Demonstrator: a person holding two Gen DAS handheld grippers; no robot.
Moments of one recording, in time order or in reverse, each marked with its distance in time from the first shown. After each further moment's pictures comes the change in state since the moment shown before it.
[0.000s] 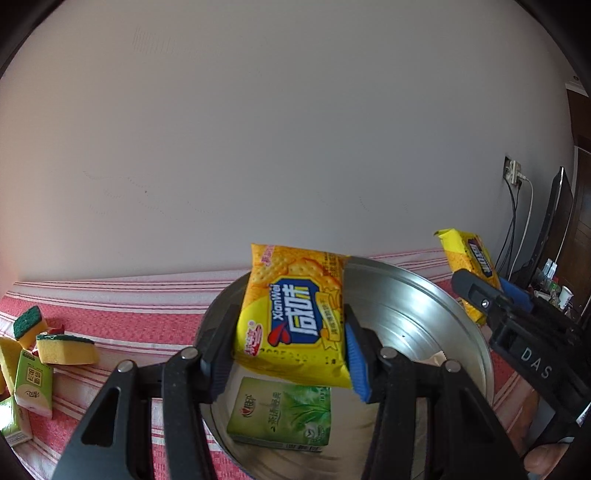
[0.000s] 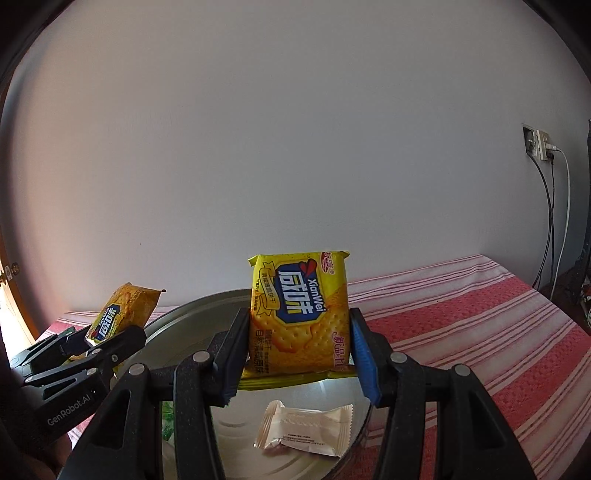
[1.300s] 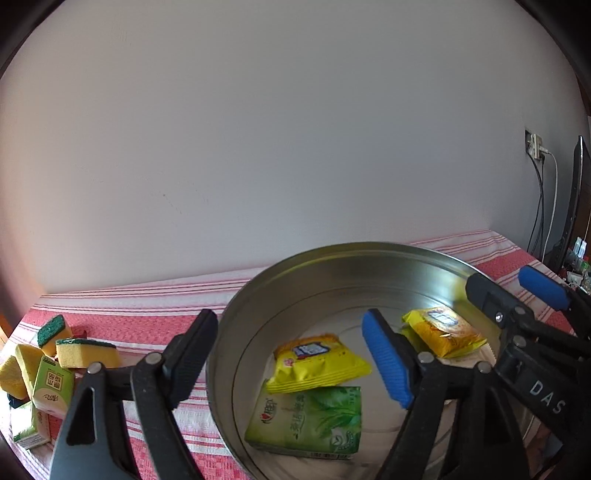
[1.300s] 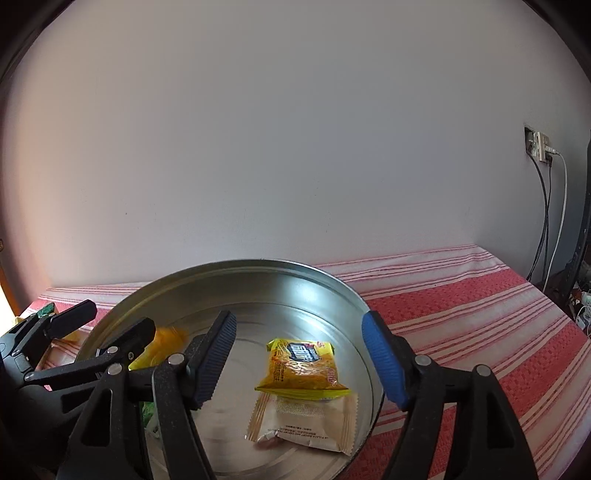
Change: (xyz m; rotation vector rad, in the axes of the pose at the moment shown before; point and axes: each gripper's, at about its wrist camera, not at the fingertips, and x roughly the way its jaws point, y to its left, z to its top) left arm 0.005 -0.033 -0.014 0.072 -0.020 0.152; right arm -0.003 0.017 -0.021 -0.043 0.011 -0.069
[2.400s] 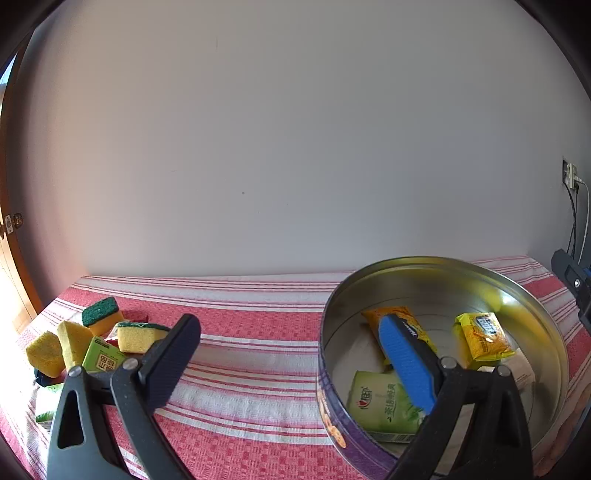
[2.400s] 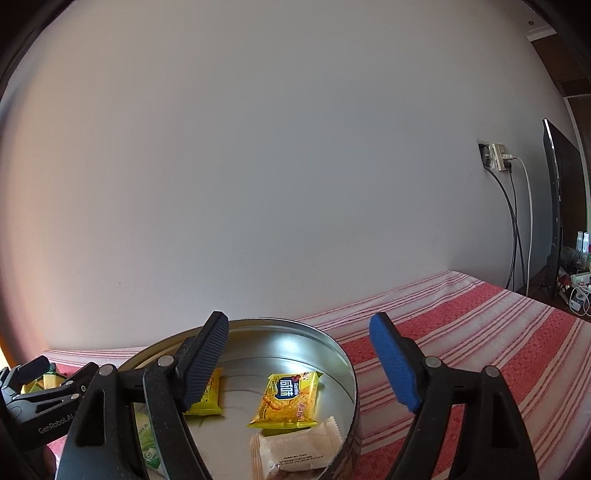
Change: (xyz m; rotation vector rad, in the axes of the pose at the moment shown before) left arm -0.020 0.066 -0.012 -0.096 -0.046 0.146; right arm -0.019 -0.013 0.000 0.111 -0.210 -0.051
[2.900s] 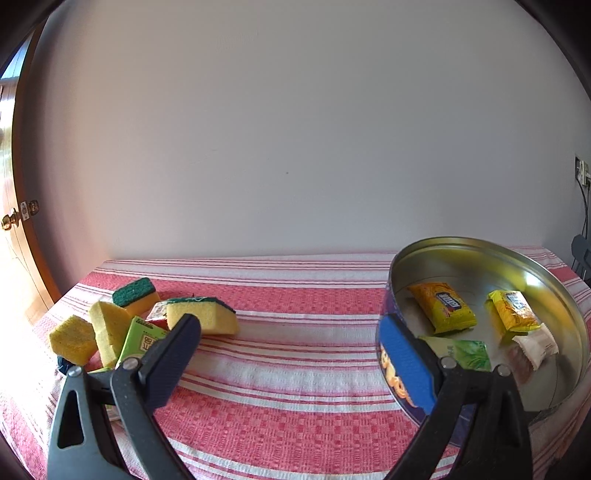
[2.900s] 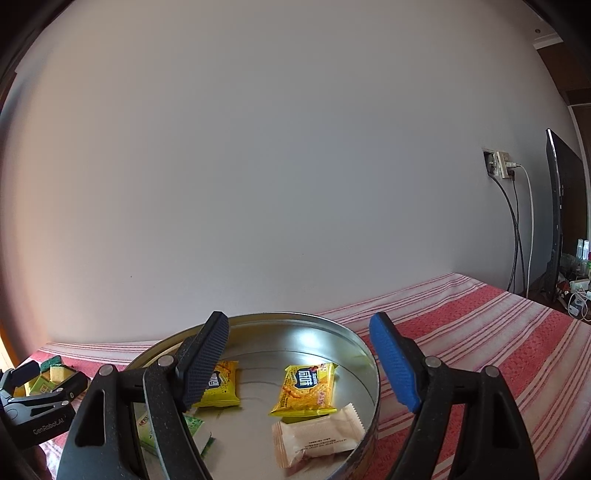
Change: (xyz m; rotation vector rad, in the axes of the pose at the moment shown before) left arm -0.001 0.054 -0.019 -0.015 0.046 0.051; right arm -0.012 0.022 -0.008 -0.006 0.012 0.016
